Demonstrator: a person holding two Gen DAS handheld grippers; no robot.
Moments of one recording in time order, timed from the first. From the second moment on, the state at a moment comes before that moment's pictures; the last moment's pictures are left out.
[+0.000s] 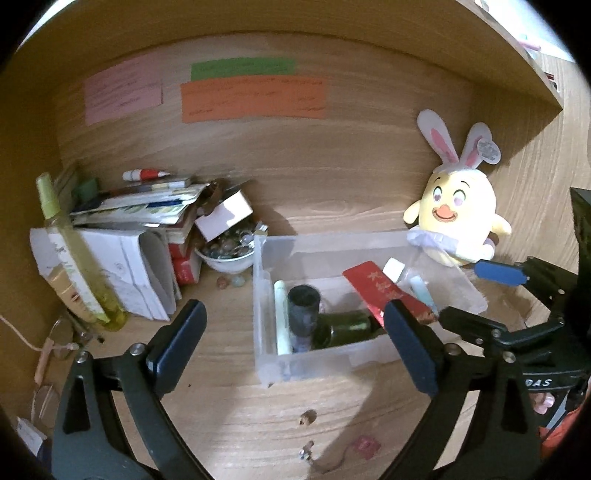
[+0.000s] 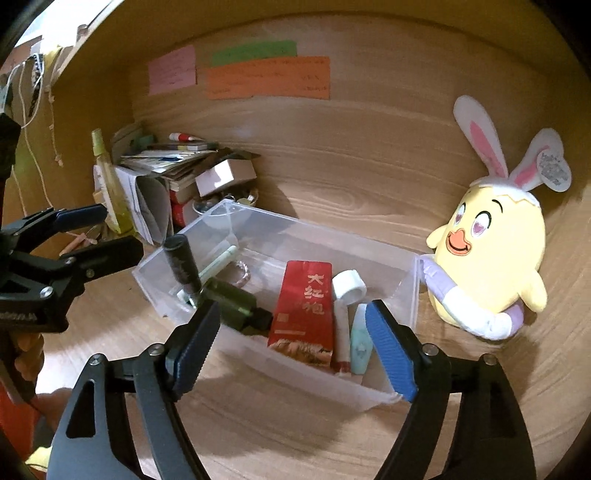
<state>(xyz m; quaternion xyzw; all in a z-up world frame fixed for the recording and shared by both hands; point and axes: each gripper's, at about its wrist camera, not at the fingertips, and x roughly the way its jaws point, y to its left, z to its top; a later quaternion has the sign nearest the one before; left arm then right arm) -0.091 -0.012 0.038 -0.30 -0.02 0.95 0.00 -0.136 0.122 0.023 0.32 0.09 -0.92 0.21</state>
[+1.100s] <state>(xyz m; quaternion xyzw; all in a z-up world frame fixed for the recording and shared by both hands) -0.047 -0.049 -0.056 -0.44 -0.04 0.90 0.01 -0.086 0.049 -0.075 0.43 0.14 -0.83 0.32</state>
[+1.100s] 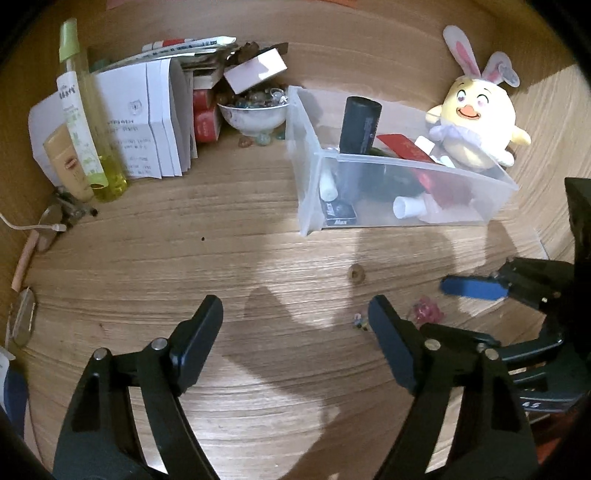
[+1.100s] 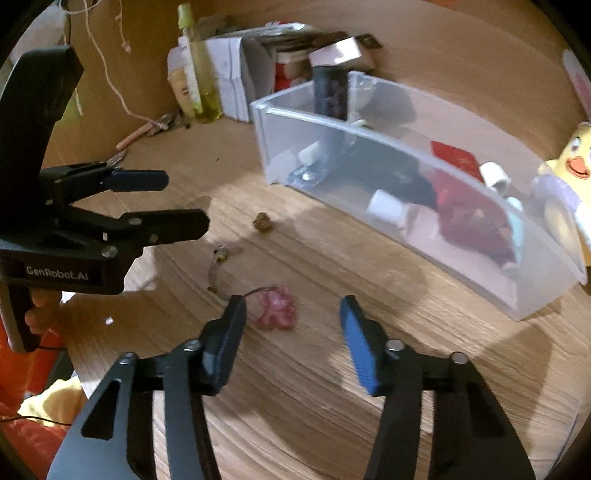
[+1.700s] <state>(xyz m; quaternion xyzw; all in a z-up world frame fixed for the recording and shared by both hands) -0.086 -0.017 -0.067 -0.47 -0.03 0.88 0.05 -0.094 0.075 -0.066 0.42 0.13 -0.85 0.28</state>
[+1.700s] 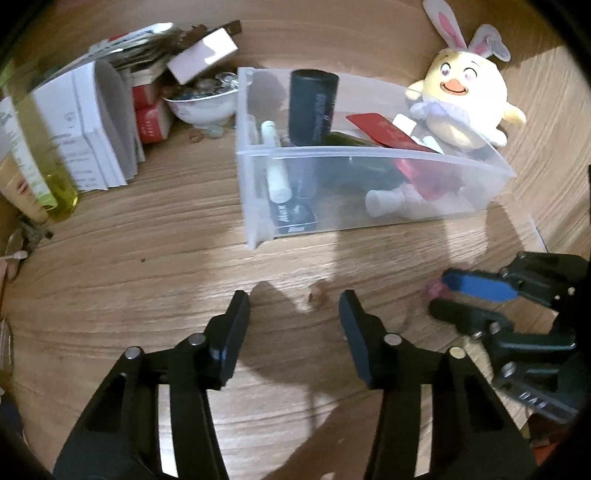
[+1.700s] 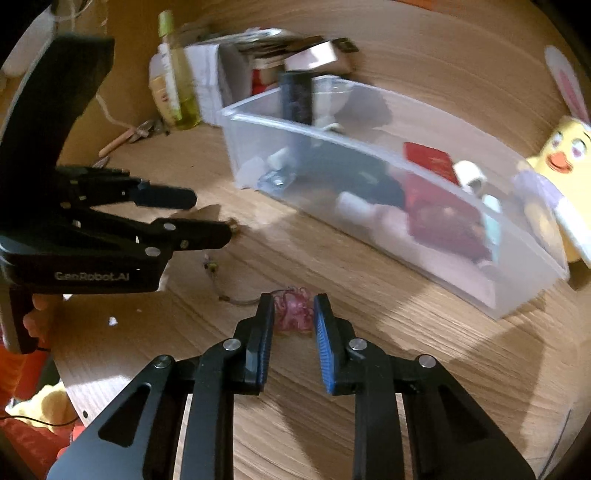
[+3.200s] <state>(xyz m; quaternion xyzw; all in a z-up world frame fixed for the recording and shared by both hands) -0.071 0.009 0.029 -0.32 -0.04 0.94 0.06 -0.094 0.131 0.042 0.28 0.04 -0.93 0.25</state>
